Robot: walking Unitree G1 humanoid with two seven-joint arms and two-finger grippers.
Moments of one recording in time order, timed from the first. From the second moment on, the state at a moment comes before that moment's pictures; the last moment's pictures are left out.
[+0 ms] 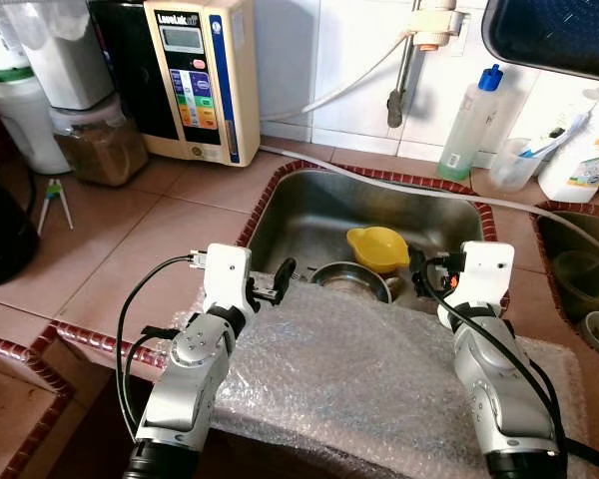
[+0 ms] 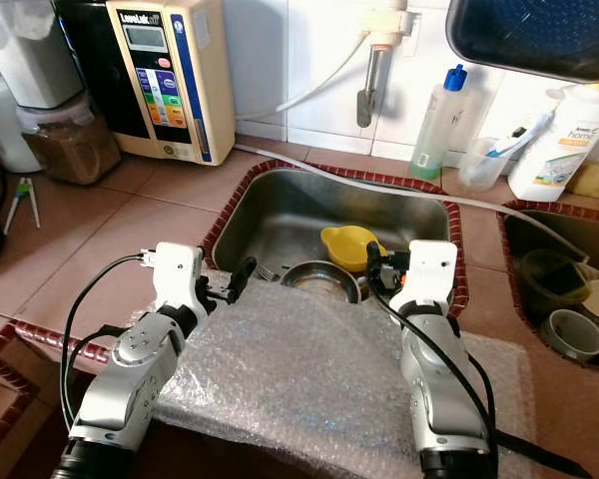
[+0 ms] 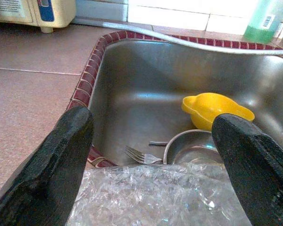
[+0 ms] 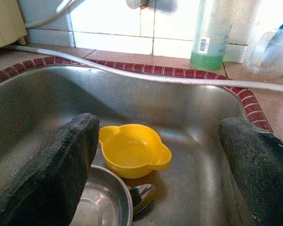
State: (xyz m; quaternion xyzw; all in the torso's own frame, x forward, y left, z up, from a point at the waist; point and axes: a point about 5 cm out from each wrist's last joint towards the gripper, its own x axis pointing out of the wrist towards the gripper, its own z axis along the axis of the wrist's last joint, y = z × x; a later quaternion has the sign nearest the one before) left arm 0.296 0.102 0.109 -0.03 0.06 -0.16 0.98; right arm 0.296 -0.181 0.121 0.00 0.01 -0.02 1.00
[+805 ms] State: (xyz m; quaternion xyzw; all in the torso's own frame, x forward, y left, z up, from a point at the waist) left arm 0.311 0.113 0.153 0.03 -0.04 -0.09 0.99; right arm 0.294 -0.180 0.146 0.00 -0.05 -0.02 1.00
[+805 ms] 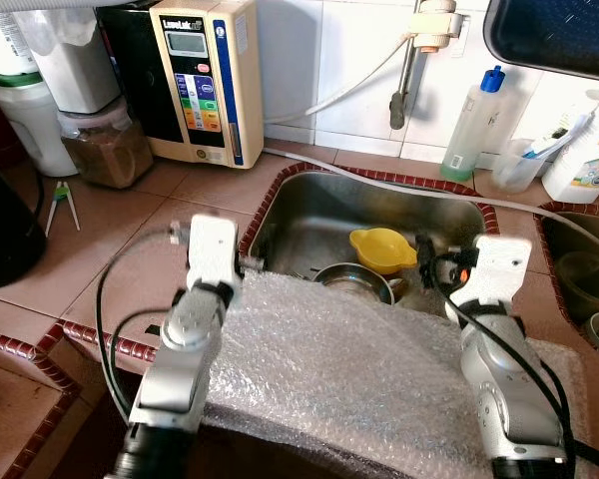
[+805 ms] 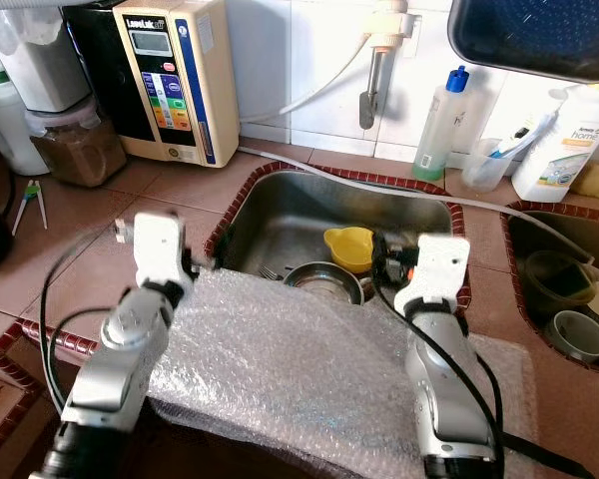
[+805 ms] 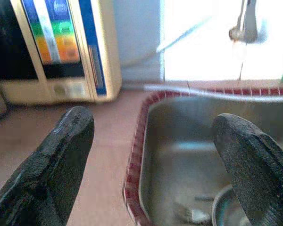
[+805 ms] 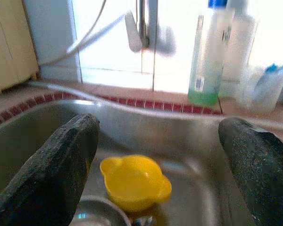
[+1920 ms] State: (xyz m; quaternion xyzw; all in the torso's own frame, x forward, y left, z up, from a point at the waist) left arm 0.304 0.122 0.144 0.05 -0.02 -0.06 1.00; right arm 0.288 -0.179 0.143 0.02 -0.04 -0.02 1.00
